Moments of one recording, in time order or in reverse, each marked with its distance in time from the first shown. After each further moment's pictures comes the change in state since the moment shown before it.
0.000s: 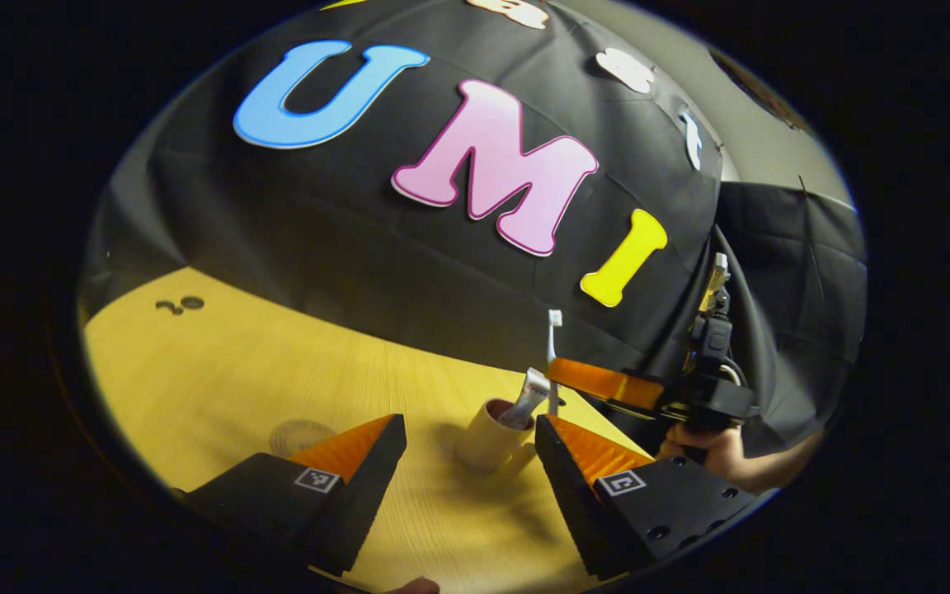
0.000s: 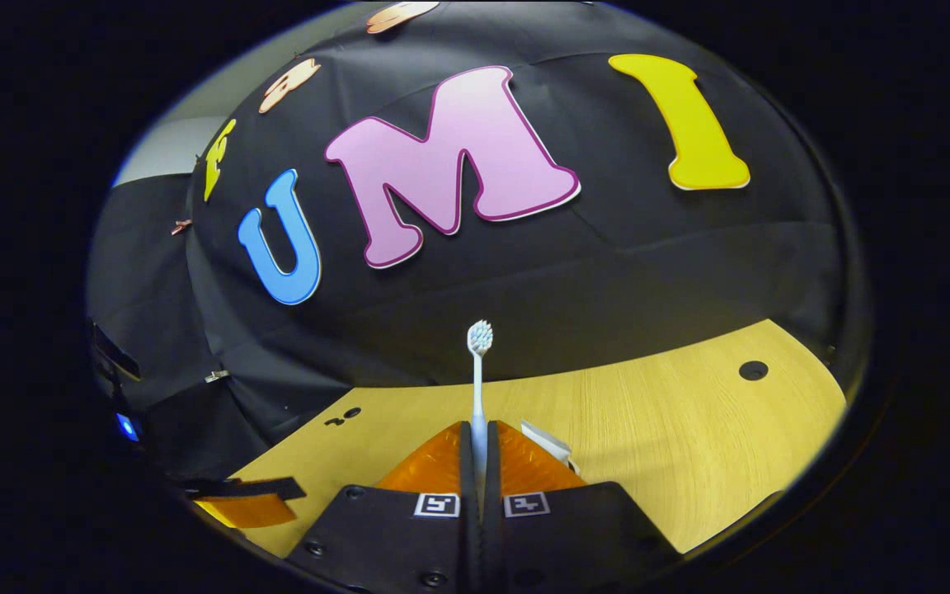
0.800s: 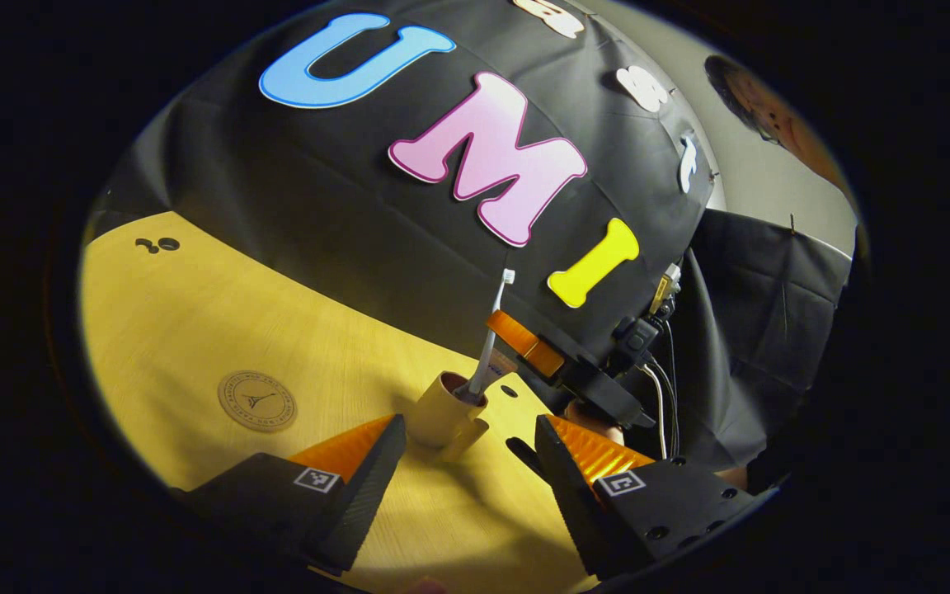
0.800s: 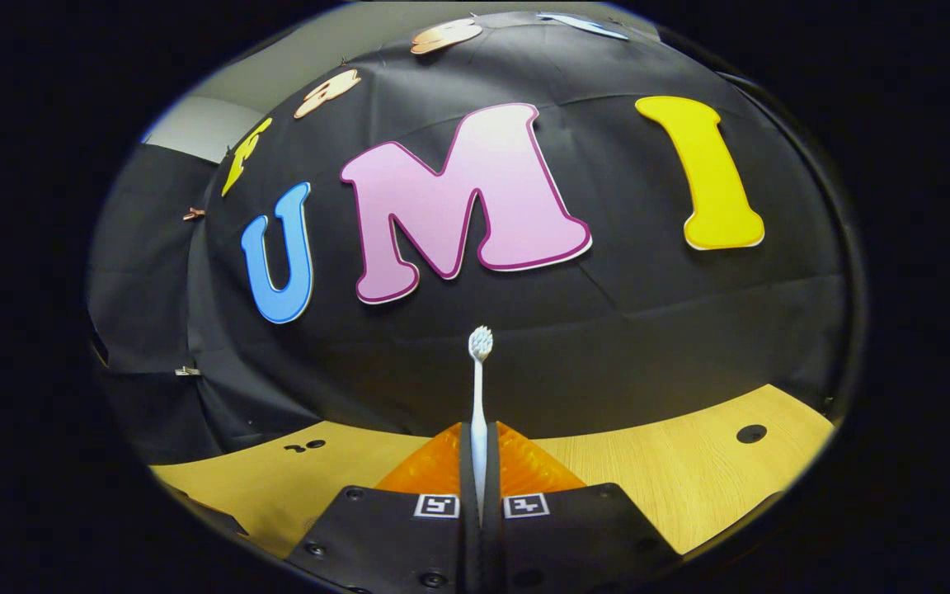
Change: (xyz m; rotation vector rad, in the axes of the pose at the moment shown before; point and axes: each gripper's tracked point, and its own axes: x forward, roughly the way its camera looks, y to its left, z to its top) left arm 0.000 -0.030 -0.022 -0.091 0.042 -0.142; right arm 0.038 -0.020 0.026 -0.134 -0.220 -0.018
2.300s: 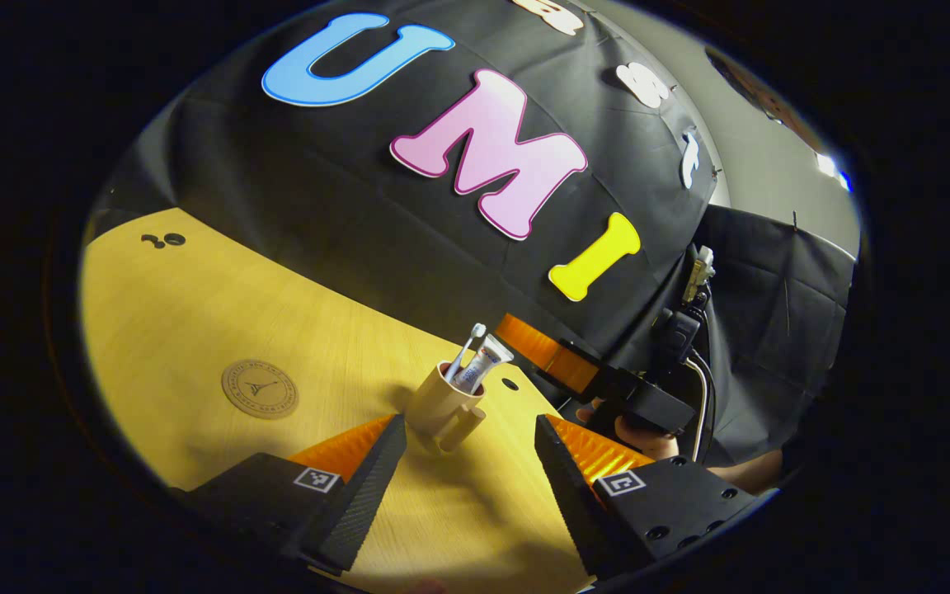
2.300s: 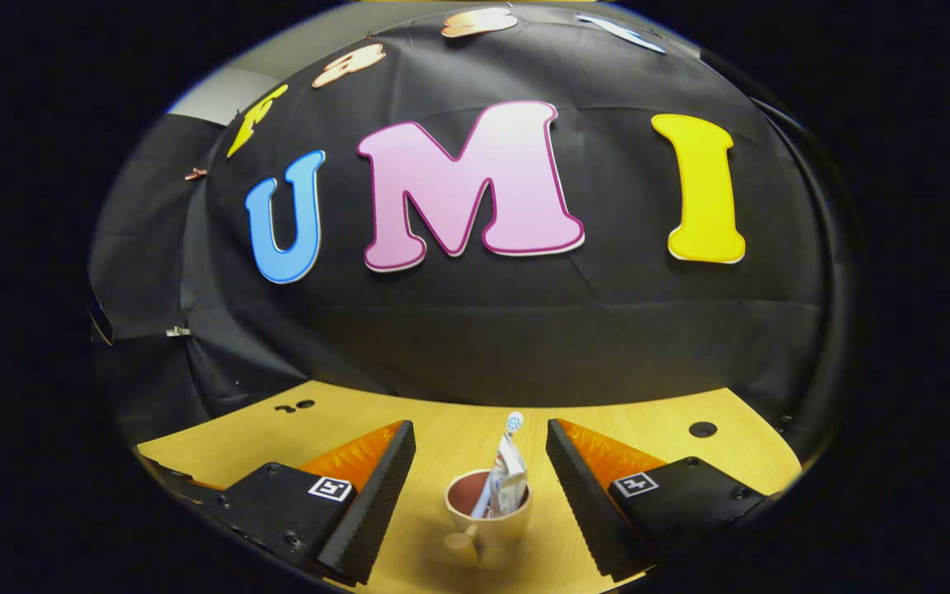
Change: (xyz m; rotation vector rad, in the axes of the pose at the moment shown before) left arm -0.021 -0.004 0.001 0.001 -0.001 0.048; right arm -0.061 0.004 -0.002 -0.091 0.181 -0.088
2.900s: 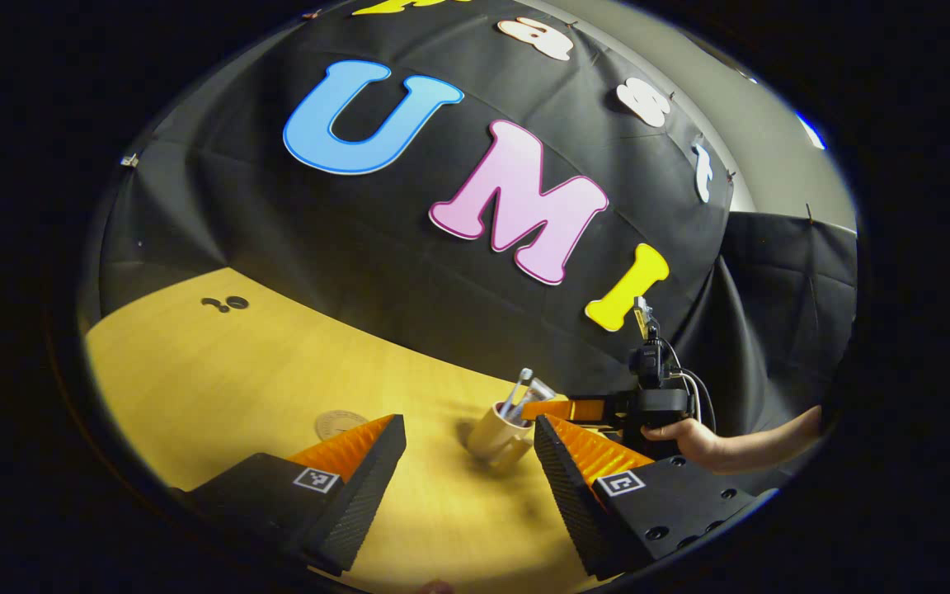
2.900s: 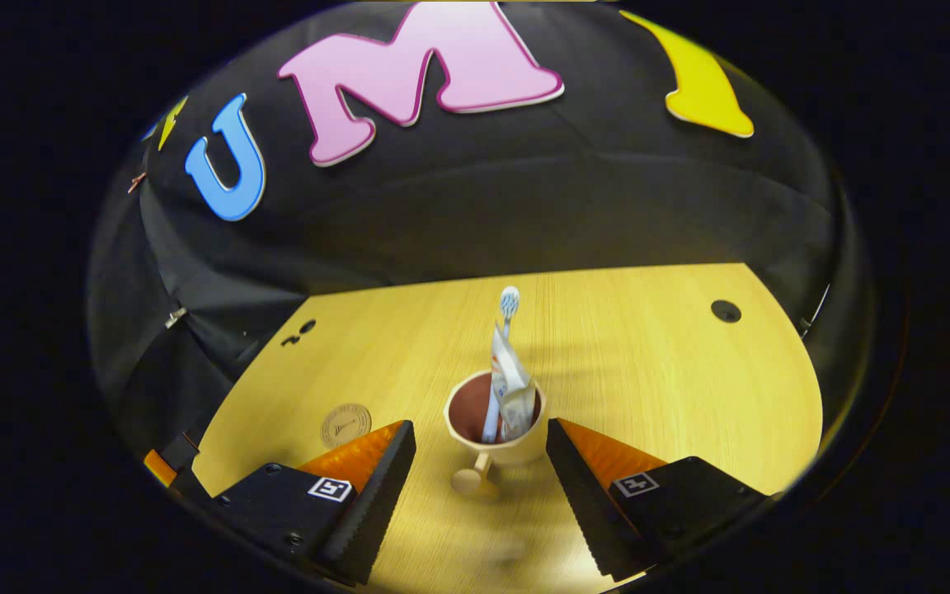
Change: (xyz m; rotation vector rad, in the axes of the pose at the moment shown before) left arm -0.074 0.044 0.058 0.093 -0.106 0.193; right arm -0.005 0.011 -0.088 0.176 0.559 0.028
